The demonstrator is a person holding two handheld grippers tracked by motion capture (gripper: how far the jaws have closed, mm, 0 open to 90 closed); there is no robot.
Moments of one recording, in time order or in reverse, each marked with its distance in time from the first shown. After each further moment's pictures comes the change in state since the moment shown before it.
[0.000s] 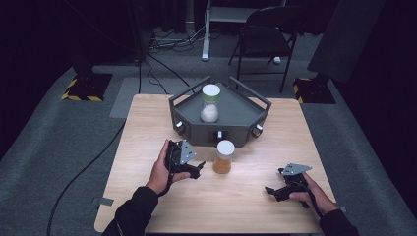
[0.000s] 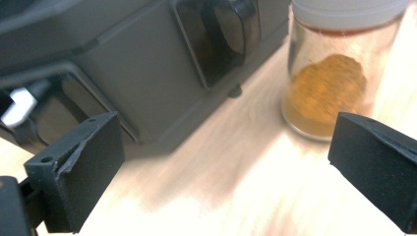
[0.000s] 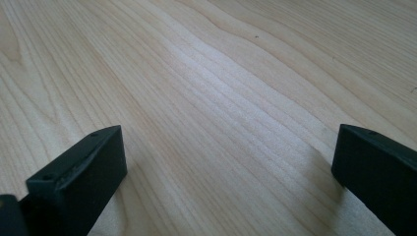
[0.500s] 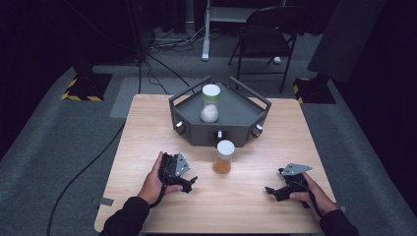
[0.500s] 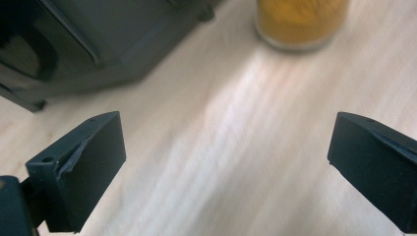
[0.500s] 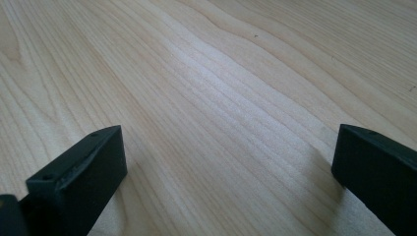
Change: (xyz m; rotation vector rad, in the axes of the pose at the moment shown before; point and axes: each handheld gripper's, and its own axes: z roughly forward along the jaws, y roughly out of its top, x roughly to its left) left arm -0.003 -0.017 -0.012 0.144 -0.056 0.056; right arm 0.000 0.000 0.000 0.001 -0.001 0.000
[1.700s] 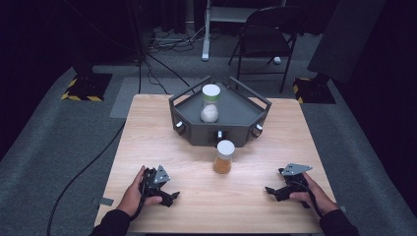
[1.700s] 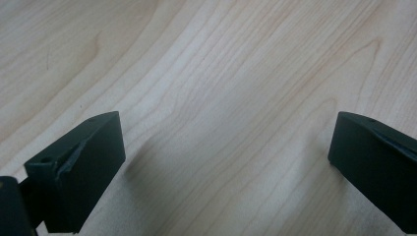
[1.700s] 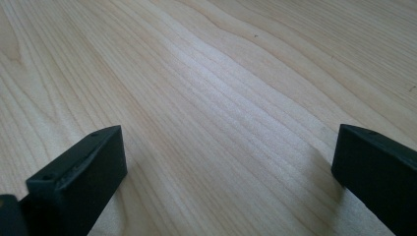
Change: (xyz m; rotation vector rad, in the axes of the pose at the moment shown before) left arm 0.031 -0.051 -0.022 0.105 -0.134 -0.182; right arm 0.000 0.000 0.000 0.000 0.000 0.000
